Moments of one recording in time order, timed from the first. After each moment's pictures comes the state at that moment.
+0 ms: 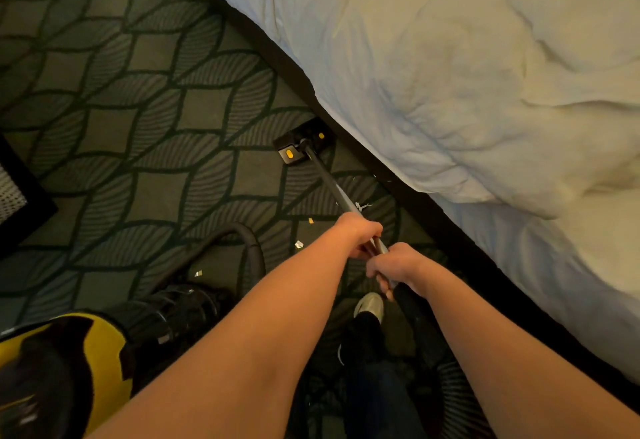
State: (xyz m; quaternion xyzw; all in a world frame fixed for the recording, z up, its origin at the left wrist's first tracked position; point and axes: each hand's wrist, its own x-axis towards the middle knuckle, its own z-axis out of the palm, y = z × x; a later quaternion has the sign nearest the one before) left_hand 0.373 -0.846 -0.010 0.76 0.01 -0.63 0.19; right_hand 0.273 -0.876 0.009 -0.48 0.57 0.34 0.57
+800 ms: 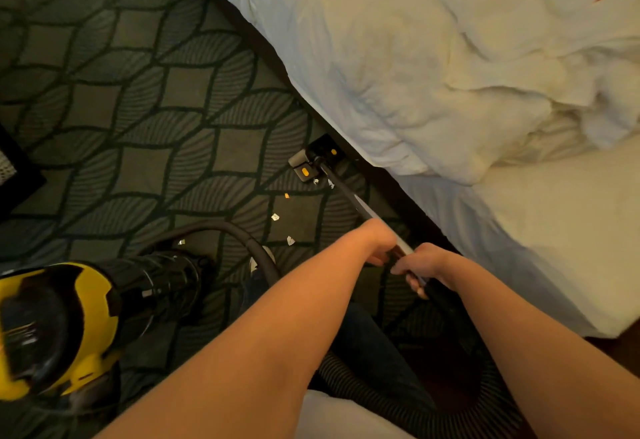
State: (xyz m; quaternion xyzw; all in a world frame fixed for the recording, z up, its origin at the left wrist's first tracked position) left_hand 0.229 -0.866 0.050 0.70 -0.09 -0.69 0.15; right_hand 0.122 -0.922 0.069 -0.46 0.59 0.40 0.53
